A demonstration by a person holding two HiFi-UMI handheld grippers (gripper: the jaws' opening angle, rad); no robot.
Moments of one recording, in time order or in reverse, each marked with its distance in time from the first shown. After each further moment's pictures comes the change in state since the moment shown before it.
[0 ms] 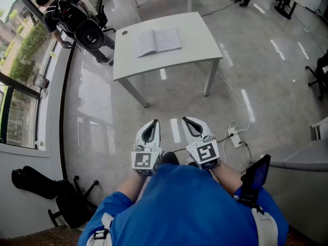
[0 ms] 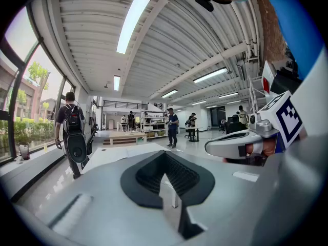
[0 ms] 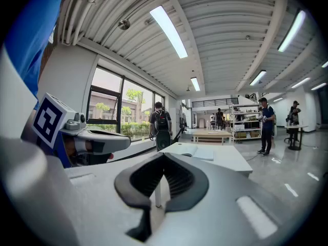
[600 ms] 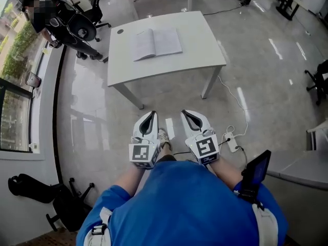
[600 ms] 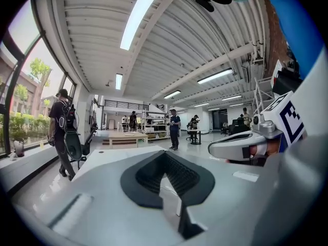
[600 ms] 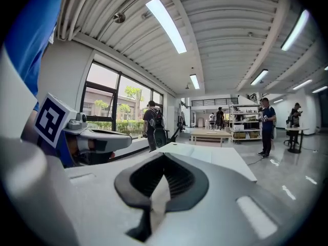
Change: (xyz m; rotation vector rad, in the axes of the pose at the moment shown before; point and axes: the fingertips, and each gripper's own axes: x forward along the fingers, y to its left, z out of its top) left arm 0.121 0.060 0.013 -0.024 -0.040 -0.029; right arm 0.108 -0.070 0.012 -0.032 0.009 -0.026
